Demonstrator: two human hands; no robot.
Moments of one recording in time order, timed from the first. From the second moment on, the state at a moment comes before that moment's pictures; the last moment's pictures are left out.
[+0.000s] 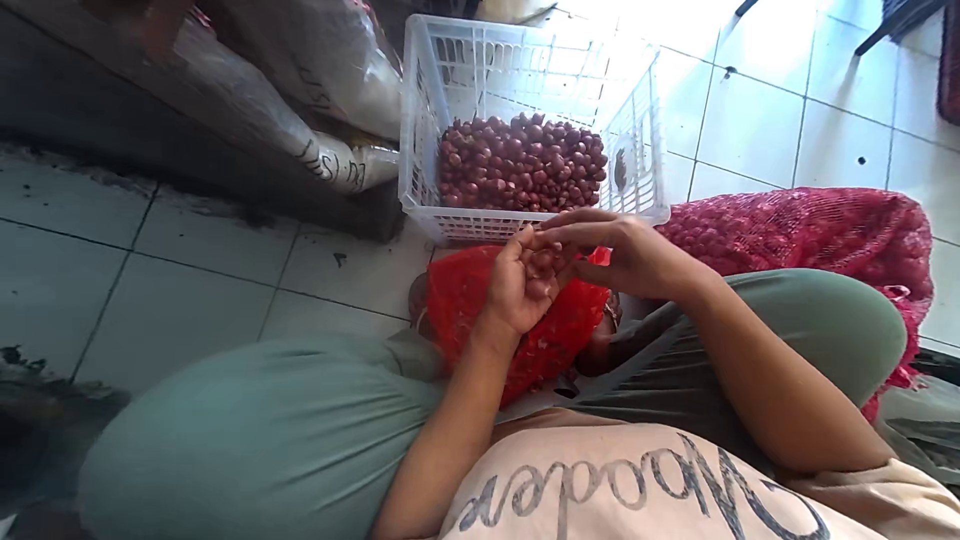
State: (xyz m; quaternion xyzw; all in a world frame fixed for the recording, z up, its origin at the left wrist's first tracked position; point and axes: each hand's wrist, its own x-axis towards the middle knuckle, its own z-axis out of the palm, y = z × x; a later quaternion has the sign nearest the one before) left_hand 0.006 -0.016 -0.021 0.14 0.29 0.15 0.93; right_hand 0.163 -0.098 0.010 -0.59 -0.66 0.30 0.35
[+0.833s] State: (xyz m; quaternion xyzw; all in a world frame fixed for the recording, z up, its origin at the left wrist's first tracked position) left_hand -0.003 -0.015 -0.019 0.27 0.29 0.16 0.90; right_hand 0.161 -0.107 0.024 -0.68 -0.38 0.45 0.44
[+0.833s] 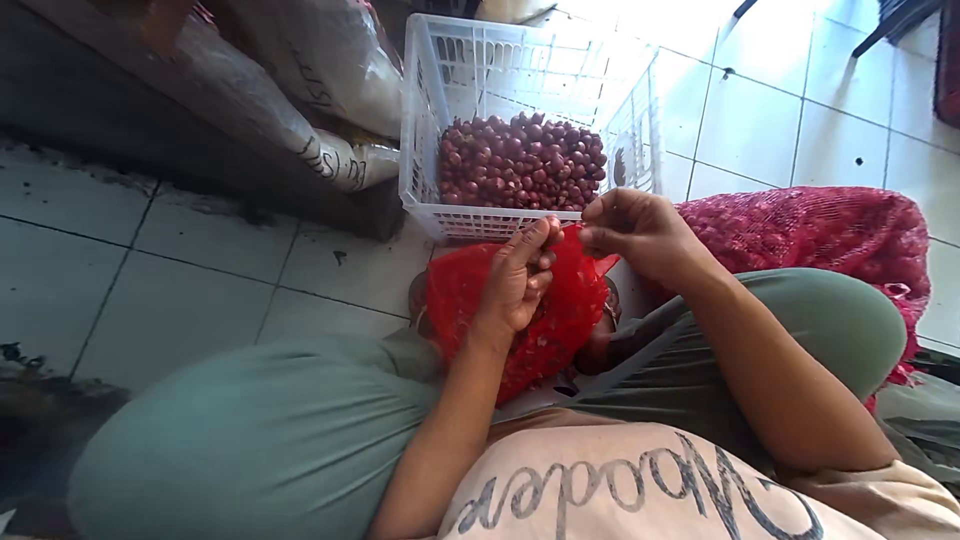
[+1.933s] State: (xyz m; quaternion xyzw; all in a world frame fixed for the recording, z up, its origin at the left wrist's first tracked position) left_hand 0.005 -0.022 -0.022 0.11 0.27 0.18 0.94; right_hand 0.143 -0.101 -0.002 -0.73 -0.48 0.24 0.42
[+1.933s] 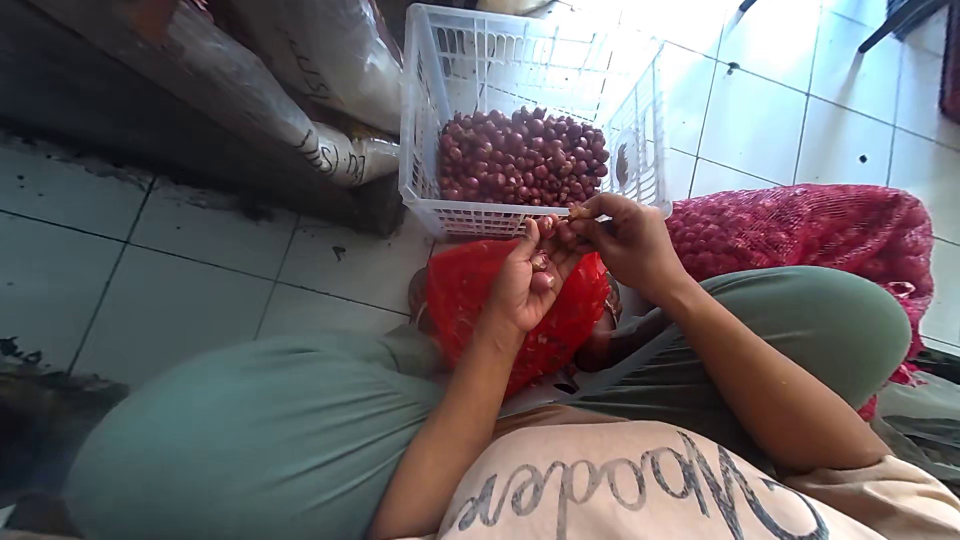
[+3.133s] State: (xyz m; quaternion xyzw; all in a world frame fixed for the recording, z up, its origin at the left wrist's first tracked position) left_hand 0.010 -0.027 -0.043 0.58 0.27 0.29 0.72; right_hand 0.111 -0.080 -0.005 -0.57 -0.09 0.56 0.60
